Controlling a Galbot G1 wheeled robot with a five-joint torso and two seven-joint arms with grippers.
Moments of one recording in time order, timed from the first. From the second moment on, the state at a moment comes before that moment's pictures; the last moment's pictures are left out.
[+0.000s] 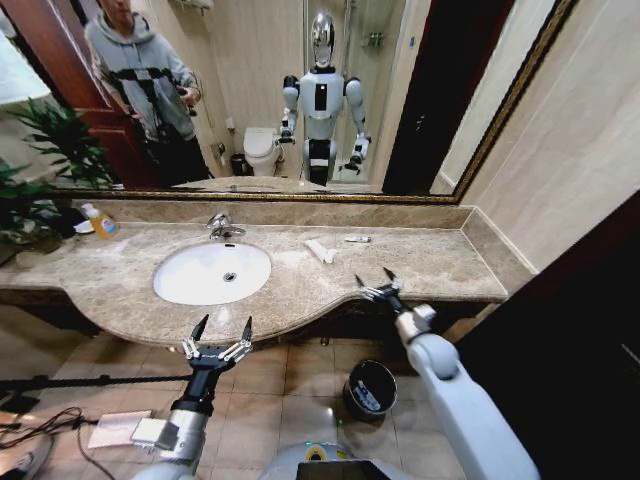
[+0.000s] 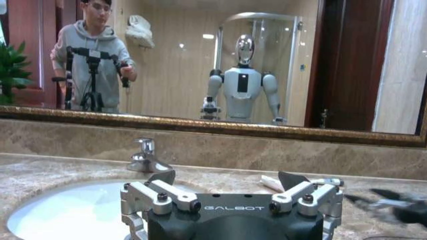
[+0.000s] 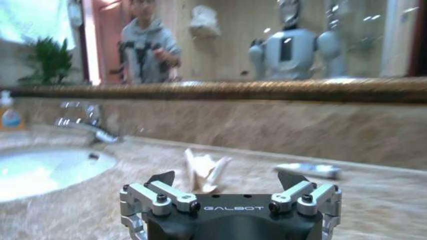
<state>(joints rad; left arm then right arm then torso) 1.93 -1.44 -0.60 -2.42 -0.21 -0.08 0.08 -1.03 1.20 0.28 1.68 0.33 -0.03 -0.13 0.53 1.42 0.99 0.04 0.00</state>
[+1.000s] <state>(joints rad) 1.93 -1.44 -0.60 -2.42 -0.21 -0.08 0.08 -0.66 1.31 0.05 1.36 0.36 -0.13 -0.10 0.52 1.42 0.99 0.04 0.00</state>
